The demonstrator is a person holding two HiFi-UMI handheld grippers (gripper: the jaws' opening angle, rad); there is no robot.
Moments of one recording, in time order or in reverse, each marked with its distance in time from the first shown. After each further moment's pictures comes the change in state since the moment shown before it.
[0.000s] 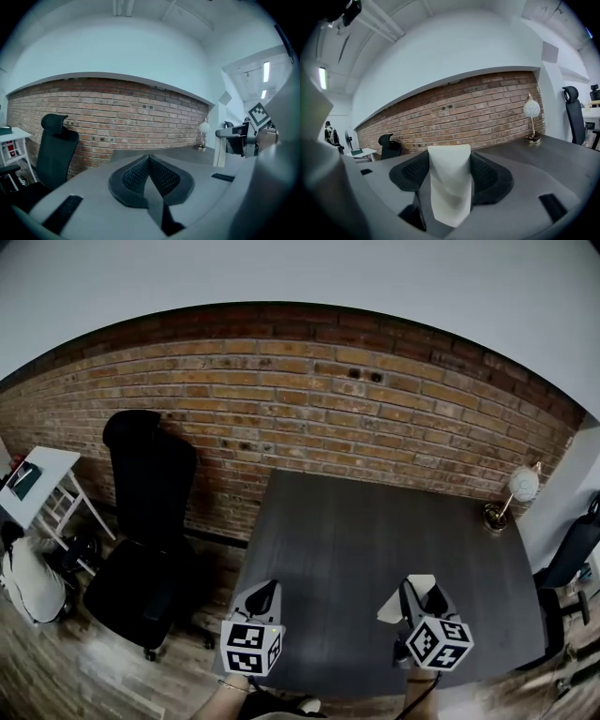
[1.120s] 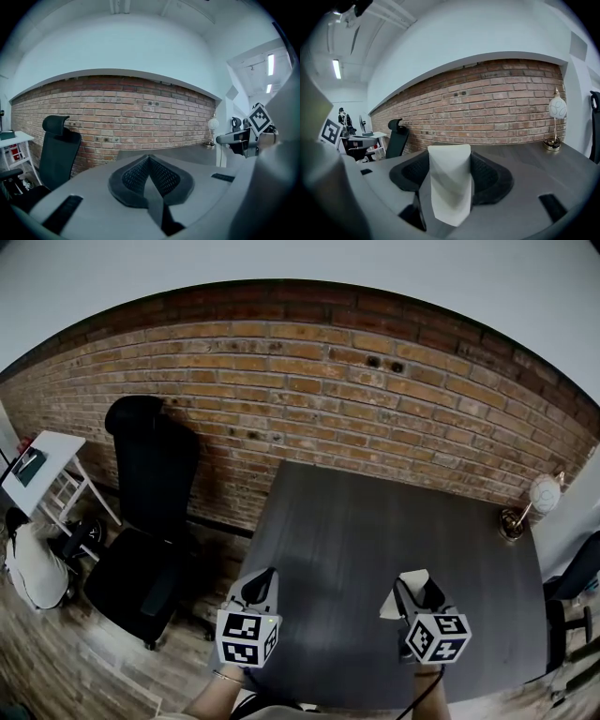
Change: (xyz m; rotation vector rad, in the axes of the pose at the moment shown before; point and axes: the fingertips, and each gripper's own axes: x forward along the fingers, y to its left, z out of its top) left arm 0.038 0.030 0.000 0.017 0.024 0.063; right arm 0.070 0.006 -0.025 -0.158 0.126 0.147
